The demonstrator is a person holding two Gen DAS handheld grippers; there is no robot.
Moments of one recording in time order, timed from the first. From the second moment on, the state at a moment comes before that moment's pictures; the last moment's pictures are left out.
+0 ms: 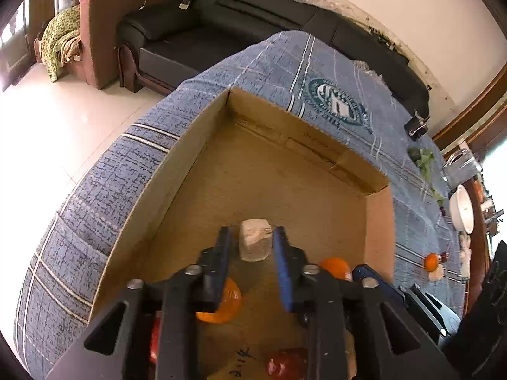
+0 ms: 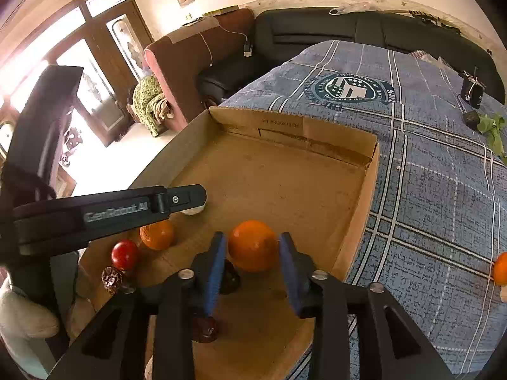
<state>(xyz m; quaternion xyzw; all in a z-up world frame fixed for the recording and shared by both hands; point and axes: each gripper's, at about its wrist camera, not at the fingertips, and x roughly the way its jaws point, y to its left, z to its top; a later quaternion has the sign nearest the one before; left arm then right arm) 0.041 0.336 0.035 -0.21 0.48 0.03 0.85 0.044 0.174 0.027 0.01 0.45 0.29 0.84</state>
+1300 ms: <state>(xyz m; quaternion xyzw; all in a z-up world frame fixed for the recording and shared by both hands) -0.137 0.123 0.143 -0.02 0.28 0.04 0.96 -0.090 -0.071 0.054 0.23 0.38 0.10 0.89</state>
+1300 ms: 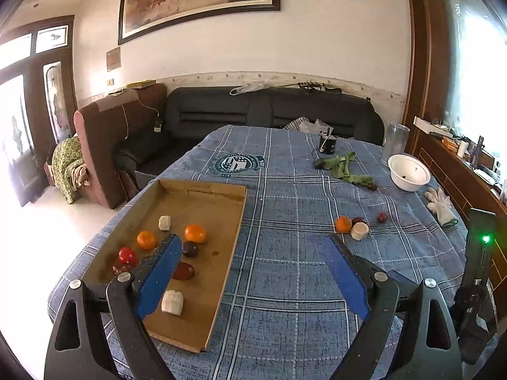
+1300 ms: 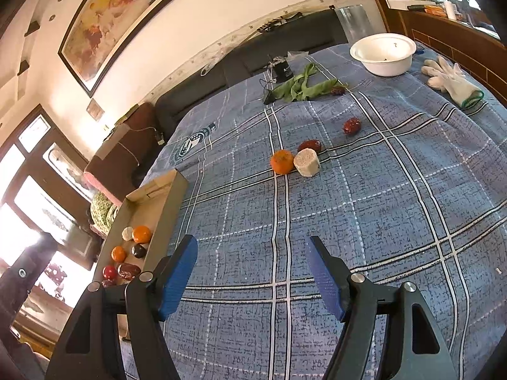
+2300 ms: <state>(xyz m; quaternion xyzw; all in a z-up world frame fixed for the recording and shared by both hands) -0.094 0.156 0.090 -0.08 0.36 0.01 0.93 -0.060 -0.112 0.059 0.18 0.39 0.04 0.90</state>
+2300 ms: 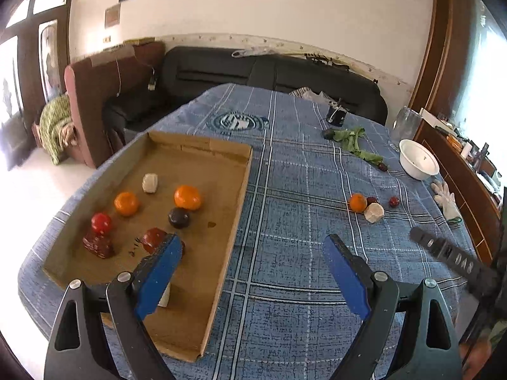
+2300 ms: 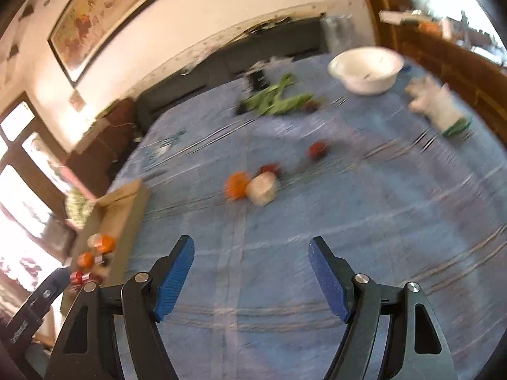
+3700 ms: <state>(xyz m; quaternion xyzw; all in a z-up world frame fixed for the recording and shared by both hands) 0.078 0.008 0.007 -0.02 0.44 -0.18 0.88 0.036 -0.147 0.012 0.06 0.44 -0.02 0.89</state>
